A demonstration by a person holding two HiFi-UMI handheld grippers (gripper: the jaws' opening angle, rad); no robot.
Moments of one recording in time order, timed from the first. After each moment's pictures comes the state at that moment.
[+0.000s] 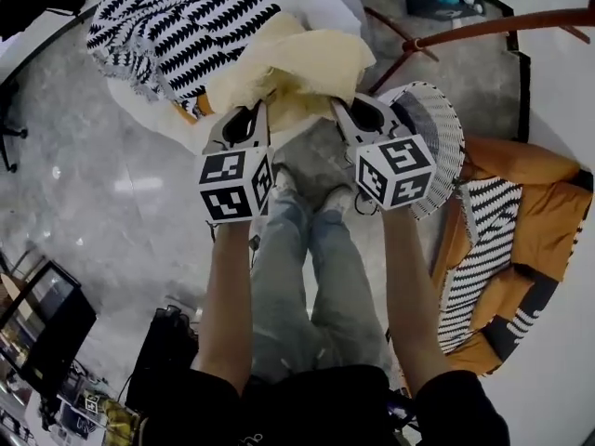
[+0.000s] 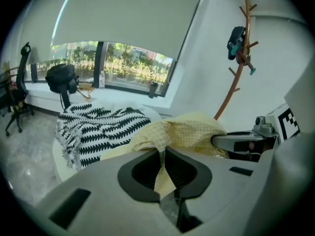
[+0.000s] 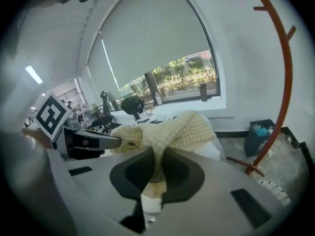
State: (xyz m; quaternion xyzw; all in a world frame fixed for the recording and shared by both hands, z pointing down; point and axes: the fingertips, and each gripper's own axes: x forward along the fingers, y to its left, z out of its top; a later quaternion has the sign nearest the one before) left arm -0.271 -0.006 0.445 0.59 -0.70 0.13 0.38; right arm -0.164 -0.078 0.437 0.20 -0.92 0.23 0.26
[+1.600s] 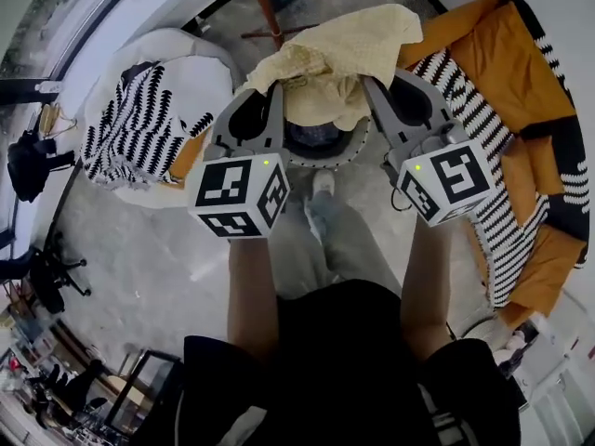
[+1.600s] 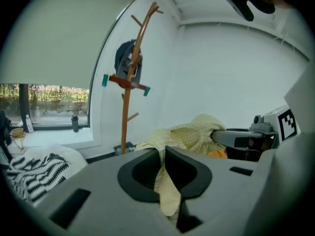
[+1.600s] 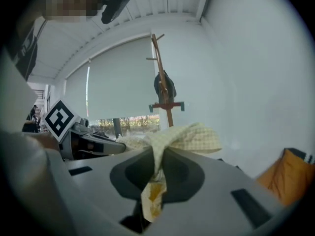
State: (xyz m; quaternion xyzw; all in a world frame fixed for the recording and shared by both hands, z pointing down) left arm 0.121 -0.086 0.144 0.82 -0.52 0.12 0.23; right arm 0.244 -0.088 0.114 0.44 -0.88 0.11 0.11
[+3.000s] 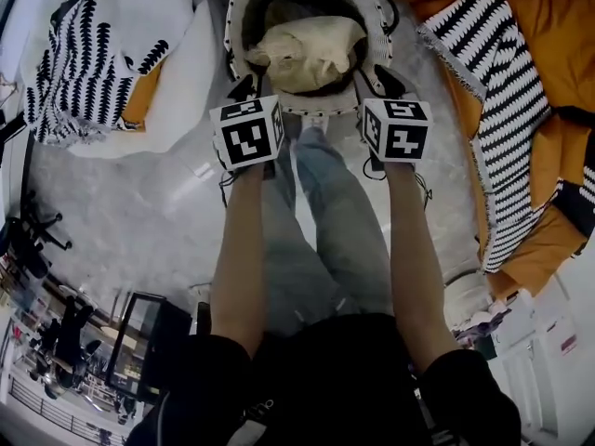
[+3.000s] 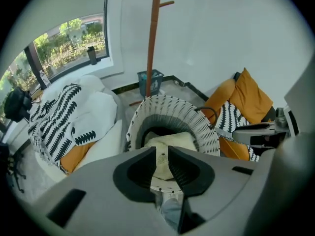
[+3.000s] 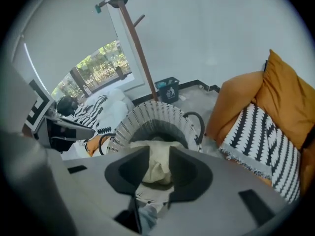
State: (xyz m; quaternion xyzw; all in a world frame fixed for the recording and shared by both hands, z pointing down) left arm 0.086 -0.010 0.544 0.65 -0.52 0.37 0.42; right arm 0.286 -0.019 0.544 0.49 -0.71 0.37 0.34
